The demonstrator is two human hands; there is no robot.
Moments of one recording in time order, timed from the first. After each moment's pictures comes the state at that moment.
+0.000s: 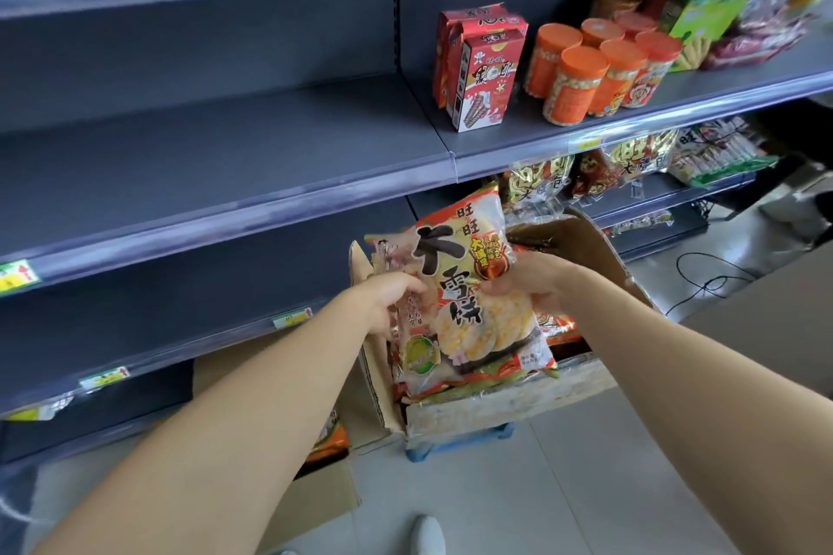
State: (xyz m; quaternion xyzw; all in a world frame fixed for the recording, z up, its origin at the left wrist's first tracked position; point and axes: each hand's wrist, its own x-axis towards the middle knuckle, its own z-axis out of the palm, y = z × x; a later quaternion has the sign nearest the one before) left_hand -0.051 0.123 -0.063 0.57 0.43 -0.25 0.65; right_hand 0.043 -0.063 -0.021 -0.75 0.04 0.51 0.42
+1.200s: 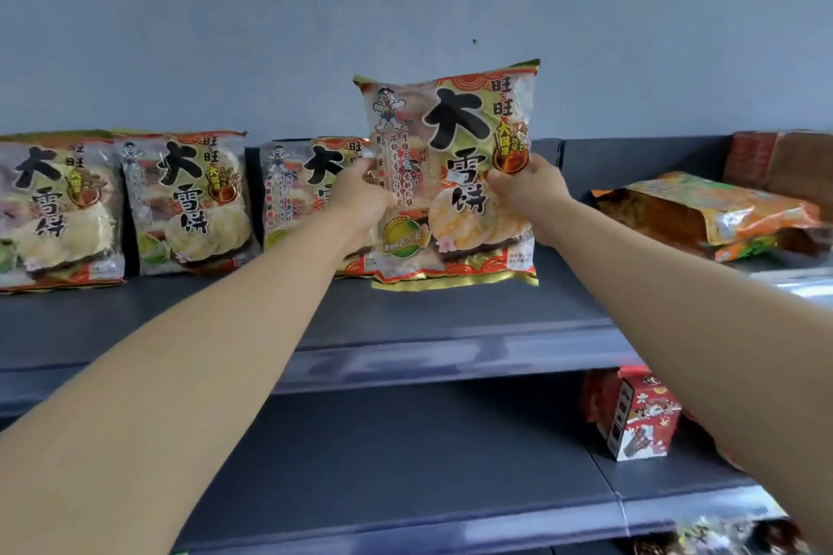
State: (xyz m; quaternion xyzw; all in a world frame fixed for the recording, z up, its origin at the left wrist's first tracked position) left_hand 0.020 0.407 0.335 0.75 0.22 0.36 0.50; right_hand 0.144 0.254 0.338 -0.73 -0.24 0.01 0.64
